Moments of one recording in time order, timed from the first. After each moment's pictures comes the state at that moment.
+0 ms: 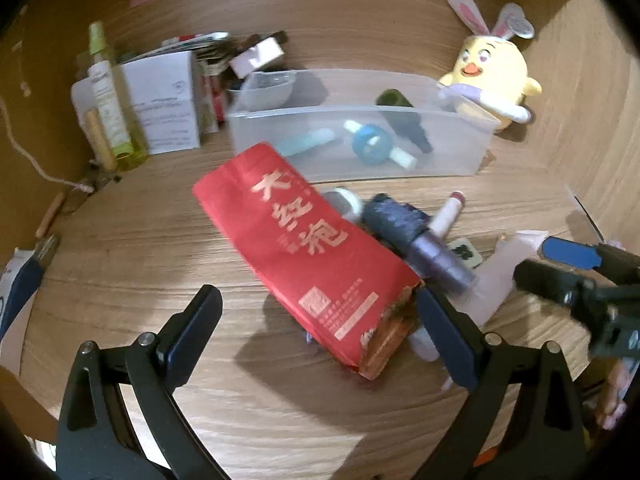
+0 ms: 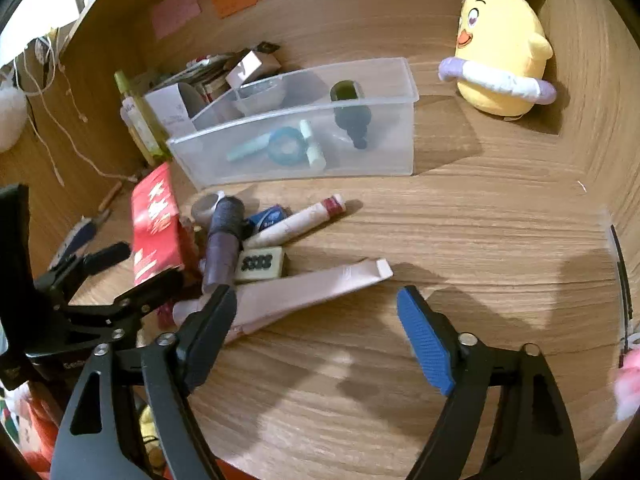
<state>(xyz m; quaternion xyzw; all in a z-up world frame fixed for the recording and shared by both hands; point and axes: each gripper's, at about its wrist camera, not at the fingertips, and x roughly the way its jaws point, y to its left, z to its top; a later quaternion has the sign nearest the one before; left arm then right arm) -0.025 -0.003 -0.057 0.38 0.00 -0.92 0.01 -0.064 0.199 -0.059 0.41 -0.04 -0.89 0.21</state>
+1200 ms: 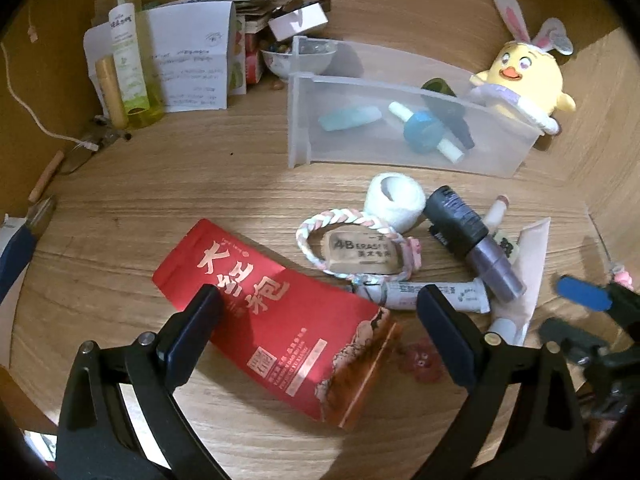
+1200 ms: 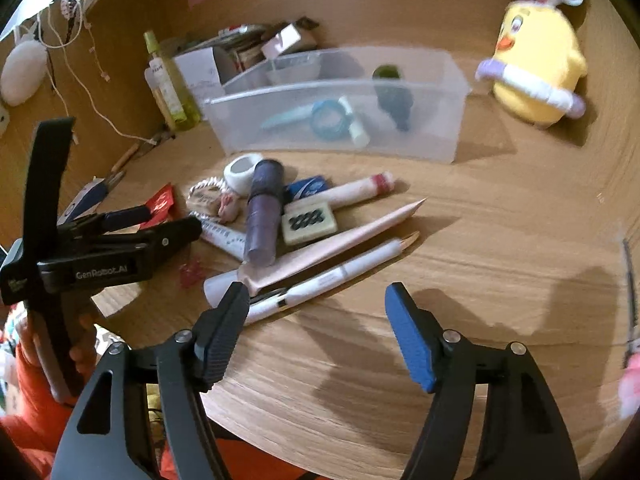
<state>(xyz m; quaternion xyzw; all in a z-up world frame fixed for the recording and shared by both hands) -0.040 -0.040 -0.071 0.43 0.06 -0.90 0.01 -0.046 0.169 -0.064 0.43 0.01 -0.87 0.24</state>
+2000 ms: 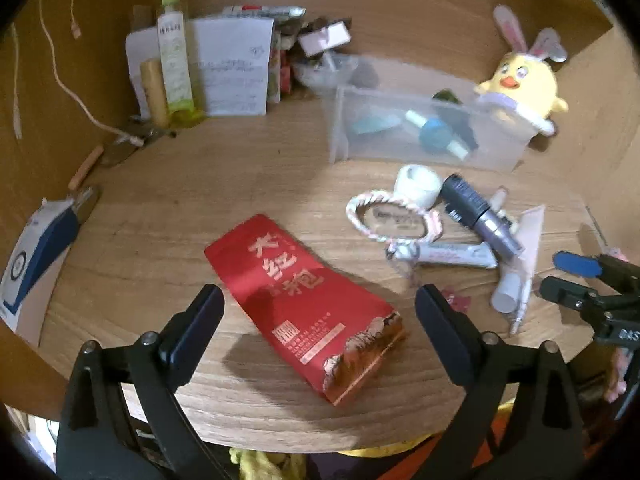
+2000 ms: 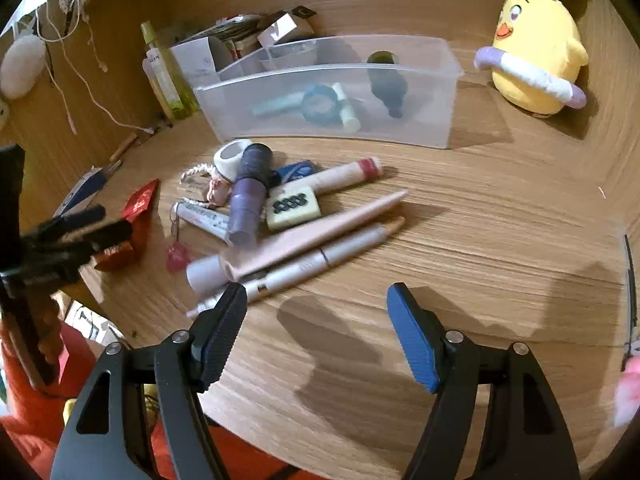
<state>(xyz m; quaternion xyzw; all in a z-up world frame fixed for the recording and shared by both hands) 0.003 -0.066 -0.061 0.42 0.05 -0.91 0.03 -0.046 0.176 -0.069 0.44 0.02 -0.87 0.24</state>
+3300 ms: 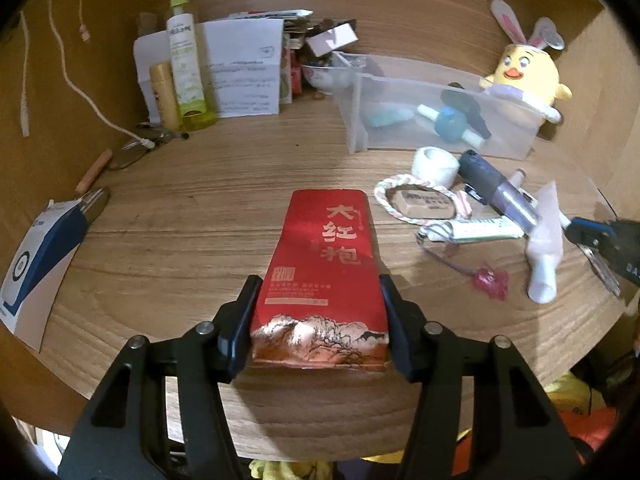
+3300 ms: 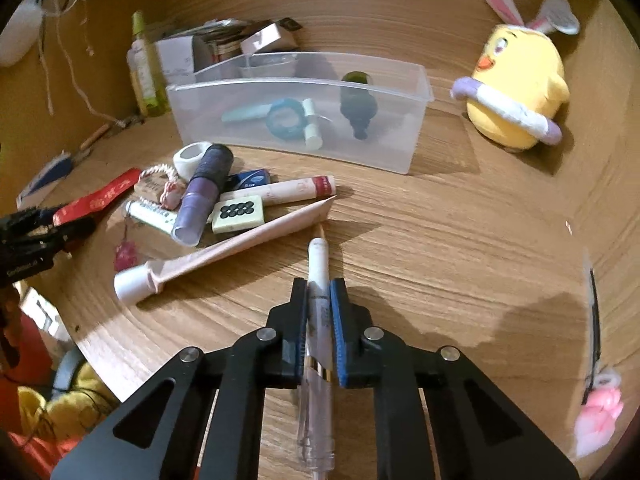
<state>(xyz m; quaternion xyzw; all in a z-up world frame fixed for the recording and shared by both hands) 0.014 -0.080 -0.076 0.39 0.02 -0.92 0.04 -0.053 0.192 -0.072 0.40 0.07 -0.89 0.20</state>
